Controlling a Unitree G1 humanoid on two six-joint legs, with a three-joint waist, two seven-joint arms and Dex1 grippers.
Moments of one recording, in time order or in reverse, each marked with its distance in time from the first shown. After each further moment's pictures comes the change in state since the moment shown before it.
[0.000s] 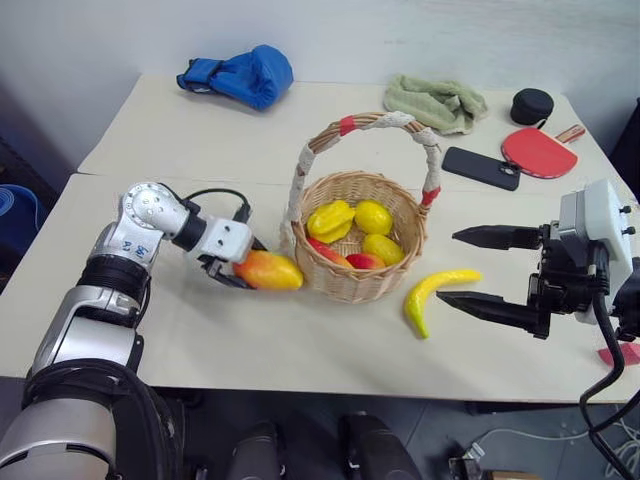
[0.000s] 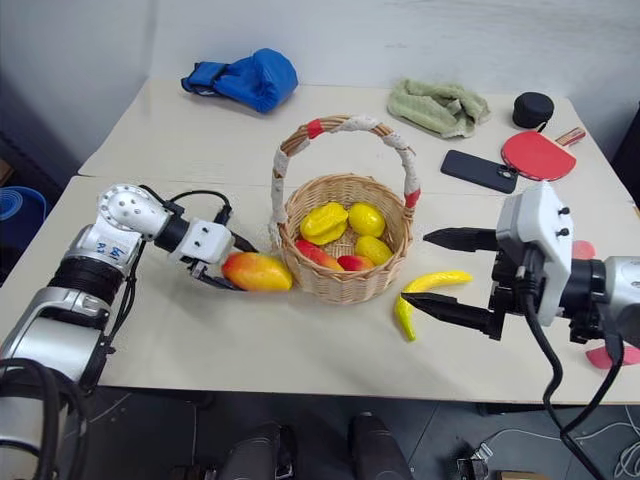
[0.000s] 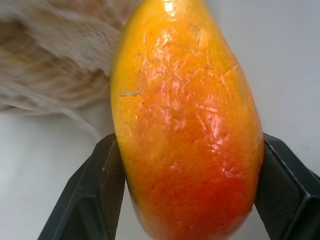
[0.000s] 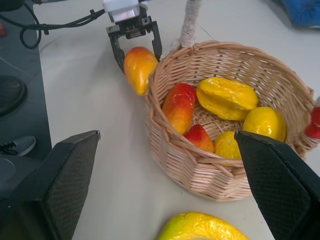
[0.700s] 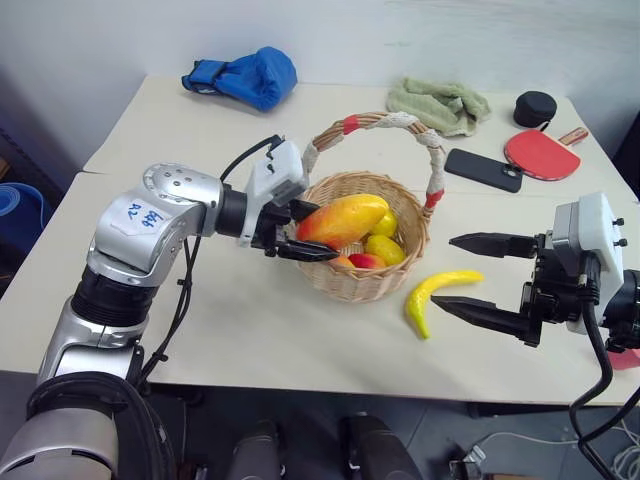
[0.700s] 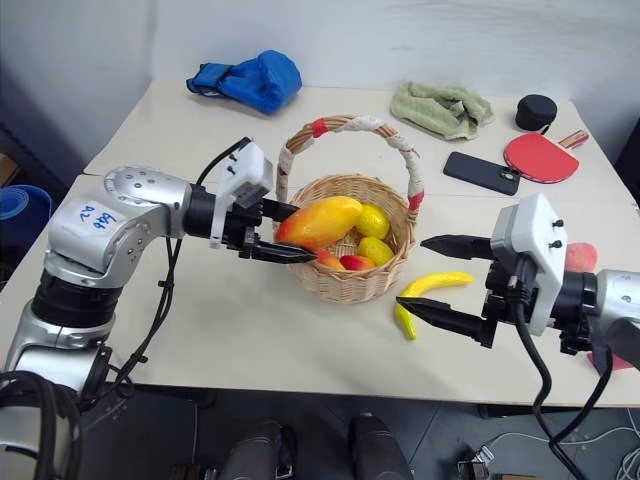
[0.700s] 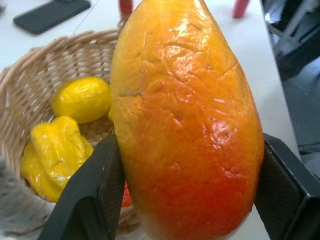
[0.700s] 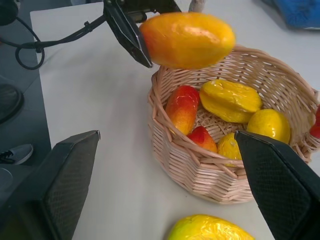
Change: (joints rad) left arm 0.014 -0.084 0.067 -0.851 -0.326 1.372 0.551; right arm 0.042 0.040 -0.015 -0.045 0.014 -0.001 -0.063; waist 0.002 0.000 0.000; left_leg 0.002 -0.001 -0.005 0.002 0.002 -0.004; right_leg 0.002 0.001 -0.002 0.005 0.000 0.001
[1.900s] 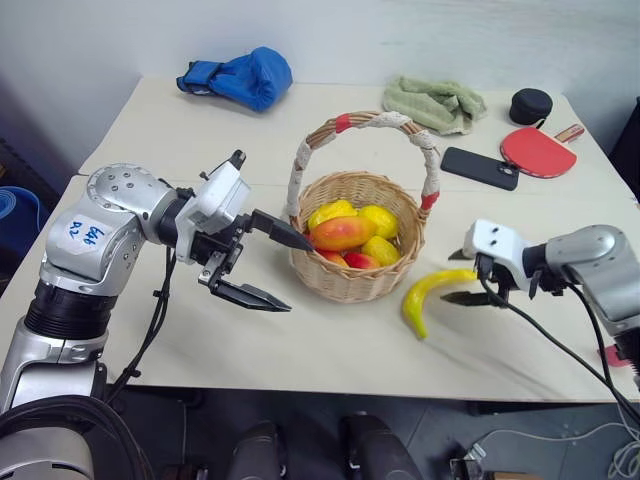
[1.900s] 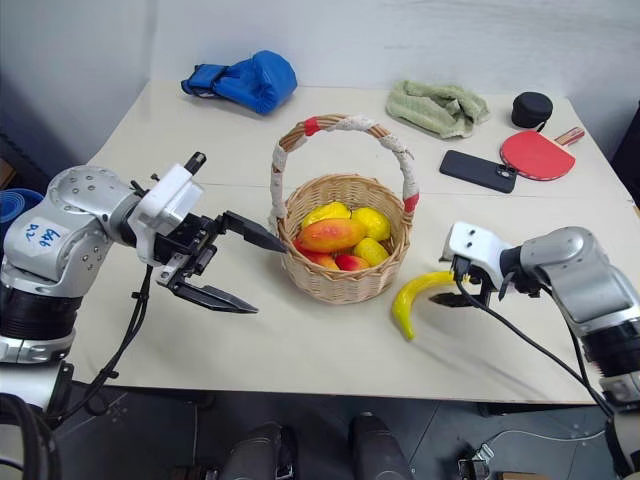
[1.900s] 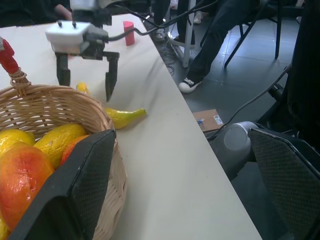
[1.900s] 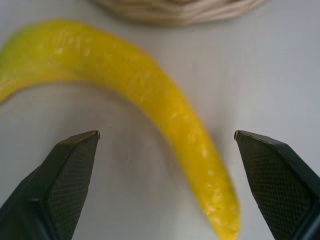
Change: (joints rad) left arm 0.117 0.172 0.087 0.075 -0.178 -0.477 -0.546; right arm -0.532 0.067 0.807 0.909 -0.913 -0.447 0.466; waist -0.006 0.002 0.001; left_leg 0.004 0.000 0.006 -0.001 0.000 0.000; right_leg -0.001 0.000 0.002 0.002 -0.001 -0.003
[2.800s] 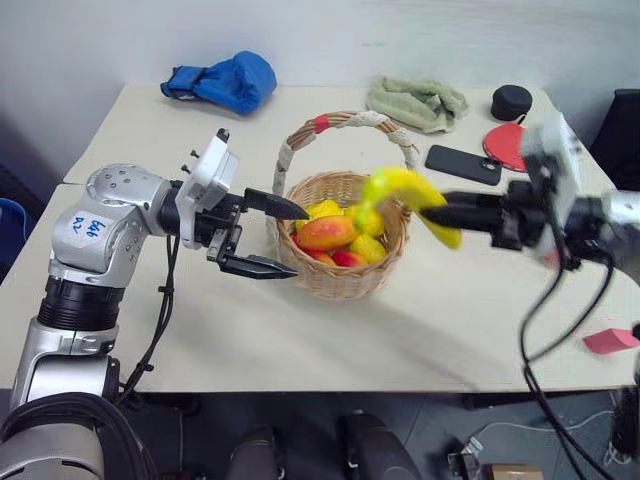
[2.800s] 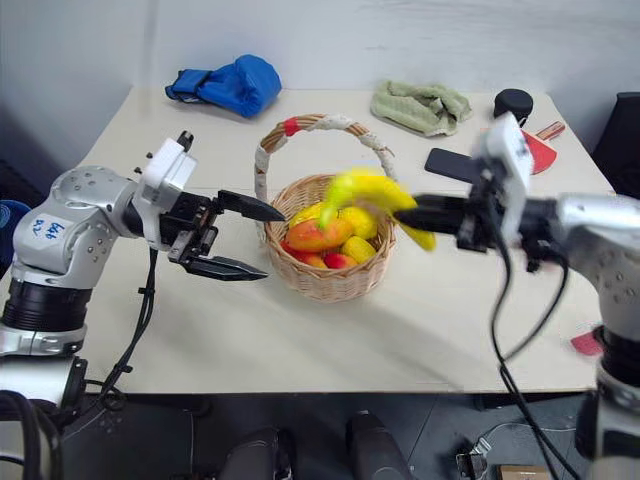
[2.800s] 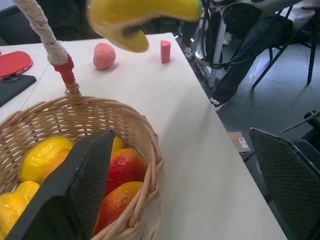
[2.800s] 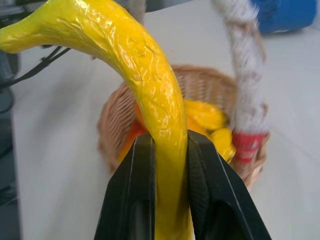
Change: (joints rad) left arm -0.032 -0.069 0.053 0.136 0.025 -0.021 0.088; right arm -0.138 0.164 -0.450 -0.564 0.583 0.720 -0.410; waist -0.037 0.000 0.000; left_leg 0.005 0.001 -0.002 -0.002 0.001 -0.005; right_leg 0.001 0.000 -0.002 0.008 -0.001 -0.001
